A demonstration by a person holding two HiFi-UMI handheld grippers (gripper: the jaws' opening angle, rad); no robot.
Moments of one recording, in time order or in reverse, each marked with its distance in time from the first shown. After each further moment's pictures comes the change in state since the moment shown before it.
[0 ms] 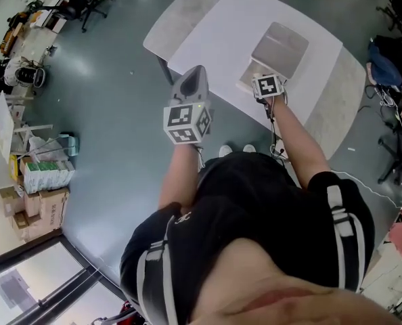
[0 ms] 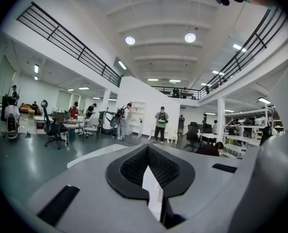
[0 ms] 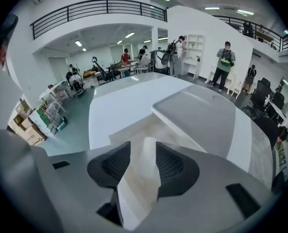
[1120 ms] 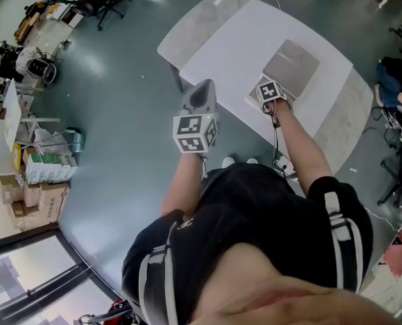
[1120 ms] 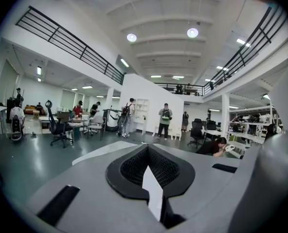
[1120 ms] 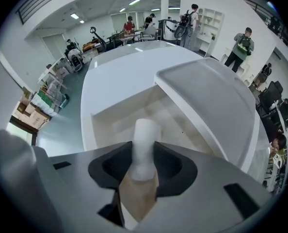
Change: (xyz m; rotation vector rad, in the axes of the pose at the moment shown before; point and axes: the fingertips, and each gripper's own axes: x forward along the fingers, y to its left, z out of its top) left arm -0.001 0.020 -0.008 0.002 0.040 0.047; right arm 0.051 -0.004 -0.030 -0.093 0.332 -0.001
